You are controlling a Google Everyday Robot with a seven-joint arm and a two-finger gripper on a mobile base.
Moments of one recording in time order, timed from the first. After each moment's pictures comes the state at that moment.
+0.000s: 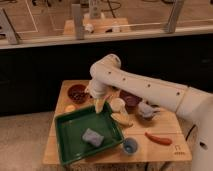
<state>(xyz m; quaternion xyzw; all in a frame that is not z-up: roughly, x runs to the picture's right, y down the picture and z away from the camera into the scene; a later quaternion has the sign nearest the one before) -0.076 0.057 0.742 -0.23 -0.22 -0.22 0.92</state>
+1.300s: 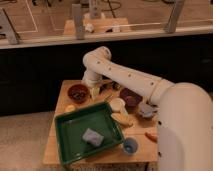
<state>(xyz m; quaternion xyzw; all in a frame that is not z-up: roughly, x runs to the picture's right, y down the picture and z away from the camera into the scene) -0.091 0.000 0.826 -0.24 -0.20 -0.23 0.92</state>
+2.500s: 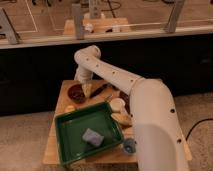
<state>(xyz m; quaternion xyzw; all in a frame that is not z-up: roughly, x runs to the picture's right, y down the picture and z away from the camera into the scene) -0.144 -0.013 0.872 -0.24 -0.21 -0.25 0.91</state>
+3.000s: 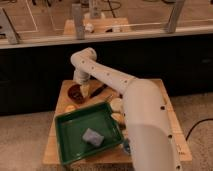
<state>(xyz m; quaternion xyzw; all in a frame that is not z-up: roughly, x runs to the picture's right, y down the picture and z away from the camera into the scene) -0.157 -0.006 0.891 -0.24 -0.20 -0.25 0.92</state>
